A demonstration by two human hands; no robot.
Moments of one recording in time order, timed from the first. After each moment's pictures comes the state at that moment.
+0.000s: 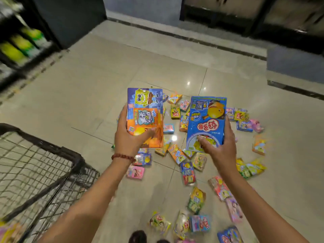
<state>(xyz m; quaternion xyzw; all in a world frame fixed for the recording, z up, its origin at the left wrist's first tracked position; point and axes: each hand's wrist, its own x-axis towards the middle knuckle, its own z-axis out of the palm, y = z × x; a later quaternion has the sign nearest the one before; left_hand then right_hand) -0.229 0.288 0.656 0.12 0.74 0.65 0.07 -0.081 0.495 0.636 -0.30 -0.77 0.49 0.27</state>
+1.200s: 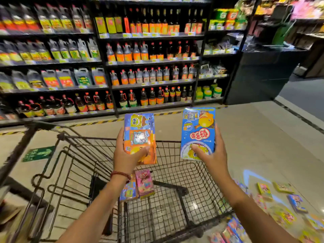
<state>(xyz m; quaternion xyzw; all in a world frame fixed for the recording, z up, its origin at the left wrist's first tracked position) -0.143 -0.222 0.803 -0.22 0.69 0.62 -0.31 -0.265 0.011 0.794 0.18 -0.75 0.64 0.05</state>
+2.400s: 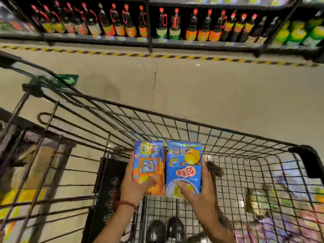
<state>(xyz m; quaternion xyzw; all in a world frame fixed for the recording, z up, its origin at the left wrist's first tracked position) -0.150 -0.347 0.498 -0.46 0.59 0.64 -0.19 -0.267 -0.179 0.507 0.14 -0.77 0.57 -0.26</state>
